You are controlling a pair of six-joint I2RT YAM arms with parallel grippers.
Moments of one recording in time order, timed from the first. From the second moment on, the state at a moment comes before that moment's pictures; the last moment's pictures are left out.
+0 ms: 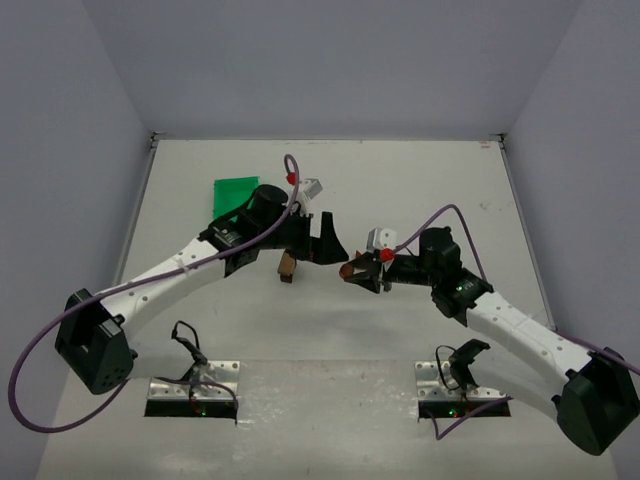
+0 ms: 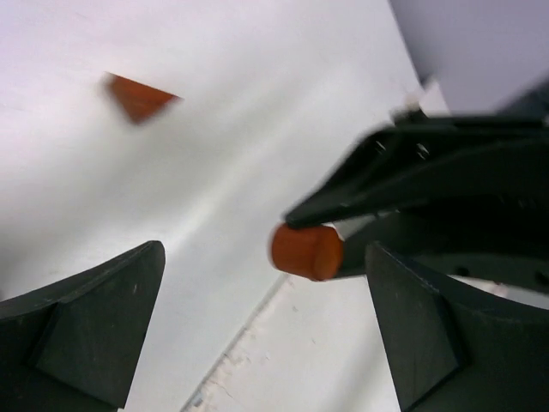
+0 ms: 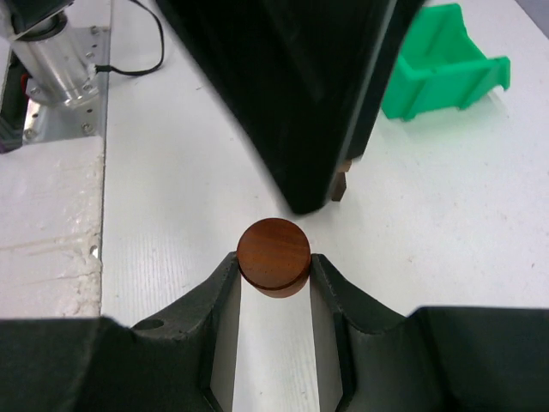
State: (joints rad) left arm -0.65 1.31 0.99 -0.26 0.55 -0.54; right arm 0.59 0.95 0.47 0.20 -0.76 -0.32
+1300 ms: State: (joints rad) left arm -0.32 0.95 0.67 -0.20 -0.57 -0.74; right arm 0.89 1.67 0.92 0.35 -0.29 -0.09
